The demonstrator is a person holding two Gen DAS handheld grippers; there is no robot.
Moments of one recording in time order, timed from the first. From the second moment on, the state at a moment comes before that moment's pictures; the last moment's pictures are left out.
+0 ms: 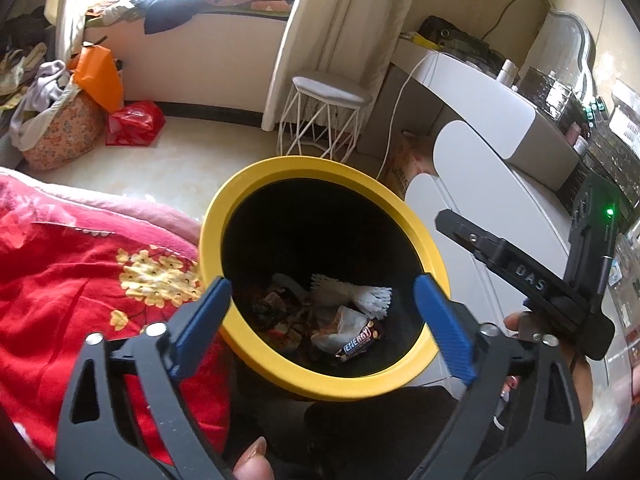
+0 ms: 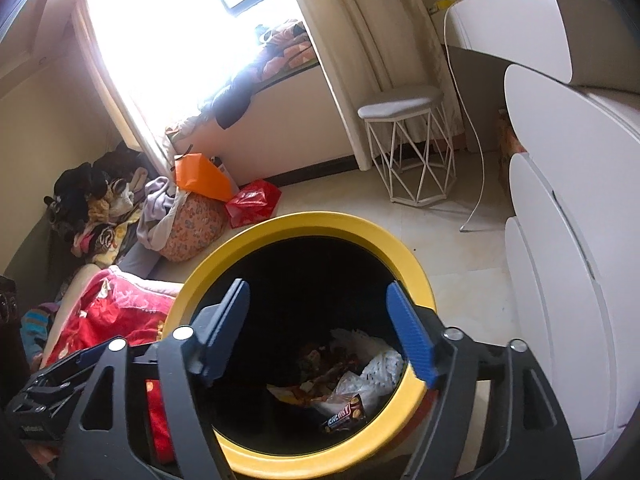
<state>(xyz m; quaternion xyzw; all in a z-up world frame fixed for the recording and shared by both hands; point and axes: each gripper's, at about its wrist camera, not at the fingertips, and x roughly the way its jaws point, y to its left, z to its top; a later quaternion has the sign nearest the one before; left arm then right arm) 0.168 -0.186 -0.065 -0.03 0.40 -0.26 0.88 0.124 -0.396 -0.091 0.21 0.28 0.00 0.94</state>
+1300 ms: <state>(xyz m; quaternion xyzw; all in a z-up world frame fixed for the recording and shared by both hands) 0.100 -0.070 -0.030 -0.06 0.33 -0.10 0.94 0.061 -0.305 -0.052 0.10 0.22 0.05 0.97</state>
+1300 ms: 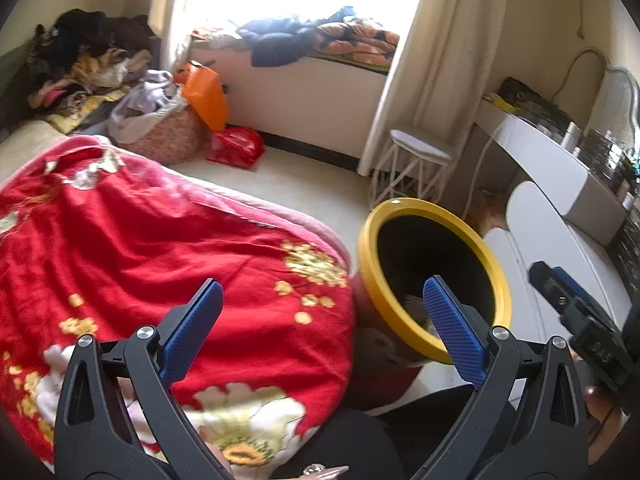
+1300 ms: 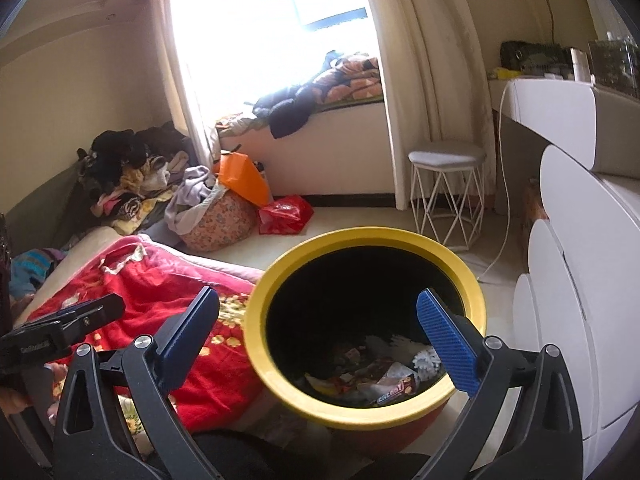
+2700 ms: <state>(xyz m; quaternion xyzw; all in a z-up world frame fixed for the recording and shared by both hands) 0.012 -0.037 -0.029 -0.04 0.22 -0.03 0.97 -0.022 -0.266 -0.049 0.06 0.05 0.04 1.00</state>
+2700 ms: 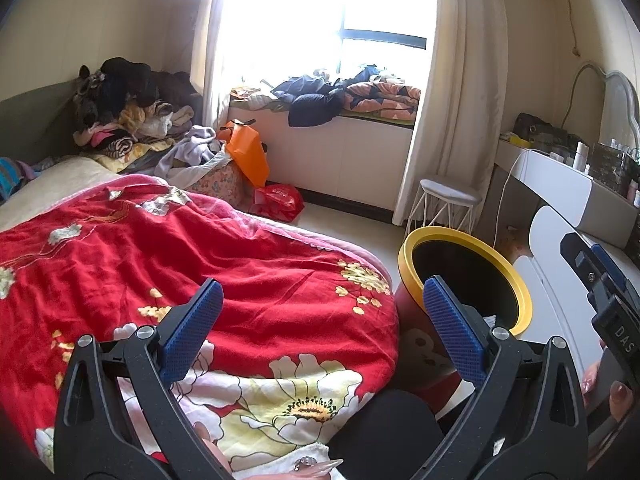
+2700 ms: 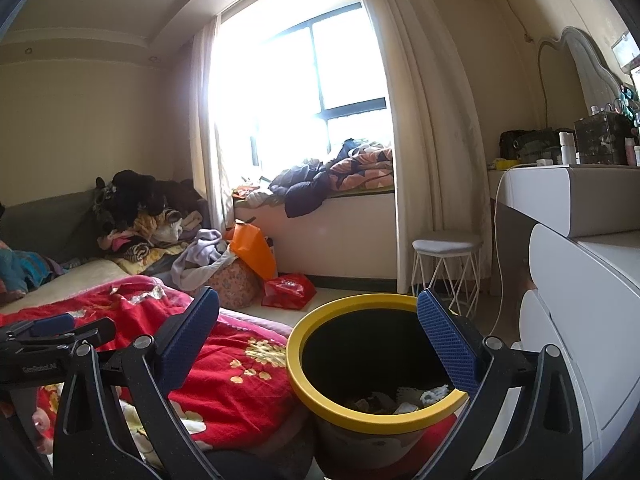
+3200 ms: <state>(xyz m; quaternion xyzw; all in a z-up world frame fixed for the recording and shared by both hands) 0.012 -0.036 -0.029 -0.04 0.22 -0.04 0.97 -0.022 -0.267 -0.049 0.06 0.05 0.04 1.00</state>
